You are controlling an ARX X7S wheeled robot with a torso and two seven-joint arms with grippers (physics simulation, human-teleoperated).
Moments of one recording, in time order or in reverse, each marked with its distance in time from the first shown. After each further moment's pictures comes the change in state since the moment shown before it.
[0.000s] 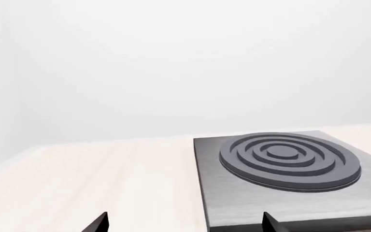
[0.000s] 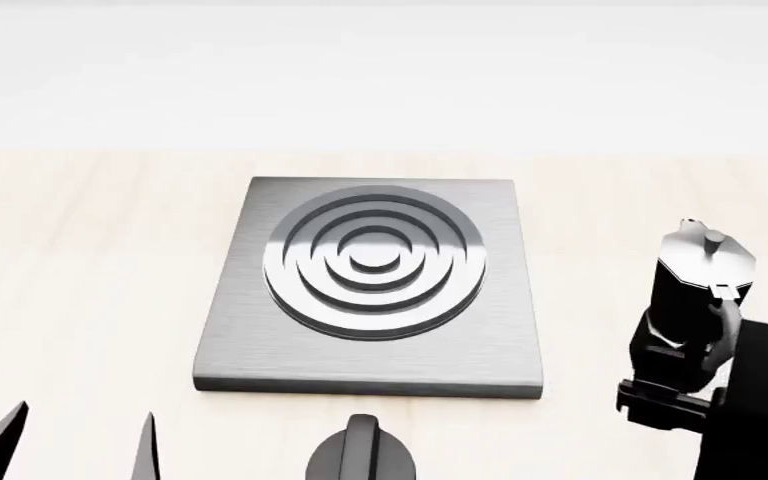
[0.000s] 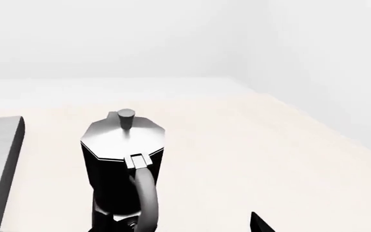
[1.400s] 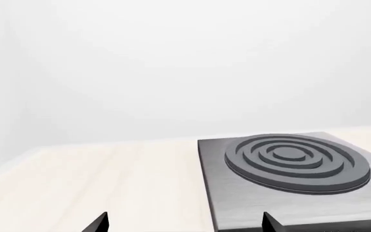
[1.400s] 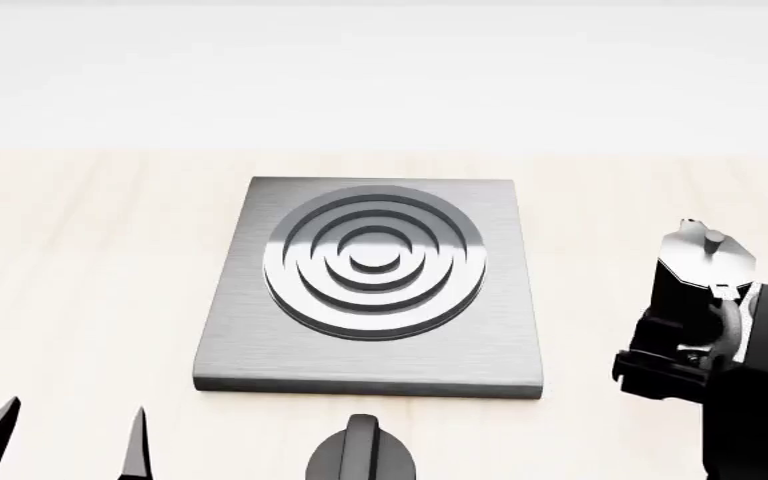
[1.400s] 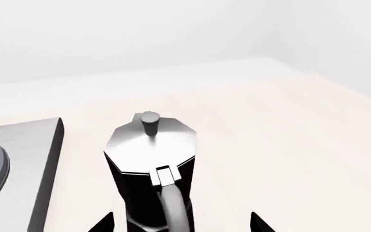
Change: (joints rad) left arm -0.027 -0.038 0.016 -0.062 -0.039 0.053 -0.012; right arm 0.130 0.032 0.021 0.210 0.108 -0.031 -0.144
